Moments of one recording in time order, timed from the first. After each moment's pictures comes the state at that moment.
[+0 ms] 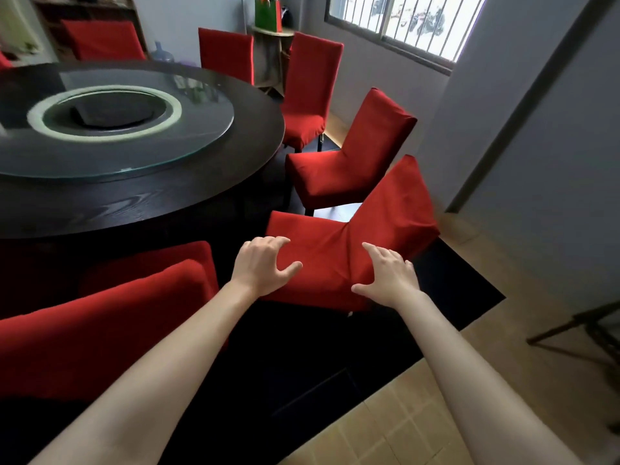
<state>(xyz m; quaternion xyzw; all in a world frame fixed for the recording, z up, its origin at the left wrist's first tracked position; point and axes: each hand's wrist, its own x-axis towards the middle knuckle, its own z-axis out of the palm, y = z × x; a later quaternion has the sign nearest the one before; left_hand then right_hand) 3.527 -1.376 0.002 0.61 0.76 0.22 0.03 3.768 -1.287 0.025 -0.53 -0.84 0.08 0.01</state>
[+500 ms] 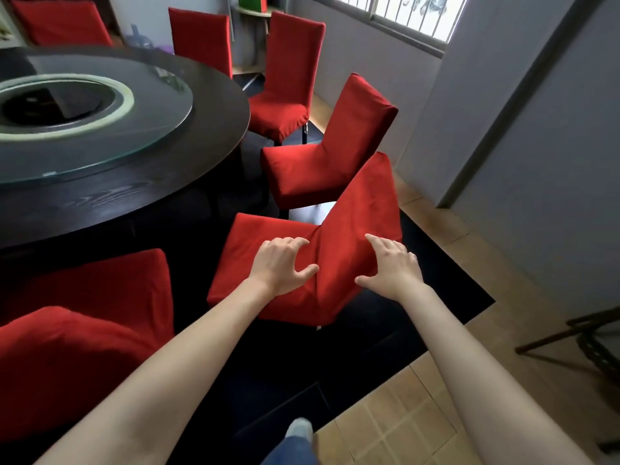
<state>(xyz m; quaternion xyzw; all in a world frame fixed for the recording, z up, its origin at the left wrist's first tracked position) 3.651 -1.197 -0.018 0.64 0.74 0.18 0.06 3.868 -1.115 0.011 -0.53 -0.84 0.09 0.01</state>
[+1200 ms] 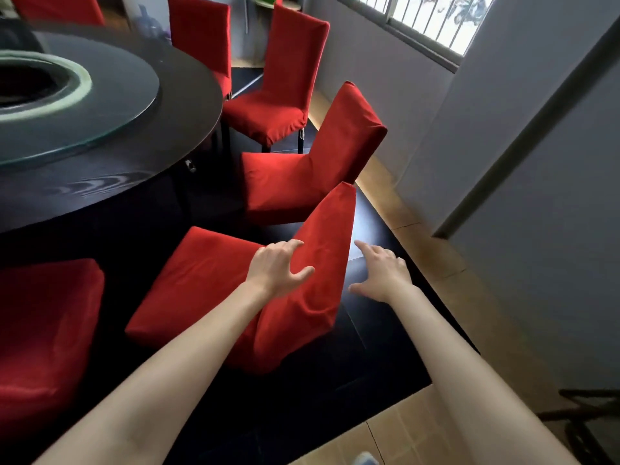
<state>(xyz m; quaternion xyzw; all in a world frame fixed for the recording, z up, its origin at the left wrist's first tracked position) 3.749 -0.953 -0.034 0.57 0.79 0.21 0.10 3.944 -0.846 0.000 -0.47 -0.87 0.08 -0.07</state>
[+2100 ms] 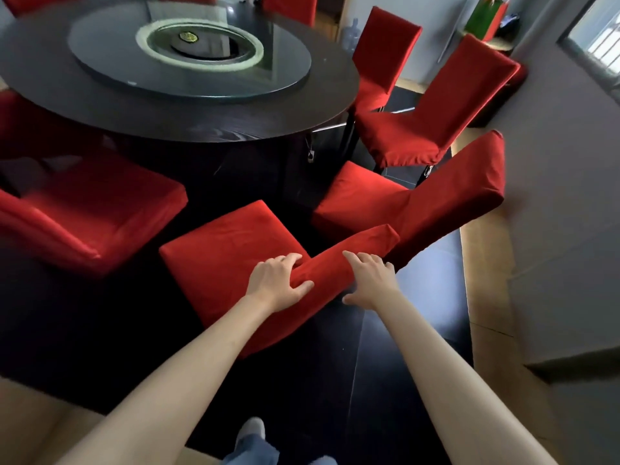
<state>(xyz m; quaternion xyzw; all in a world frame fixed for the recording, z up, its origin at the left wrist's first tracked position) 3.828 -0.853 -0.084 0.27 0.94 0.21 0.07 3.901 -0.660 -0.038 -0.13 -0.98 0.01 -0.15</state>
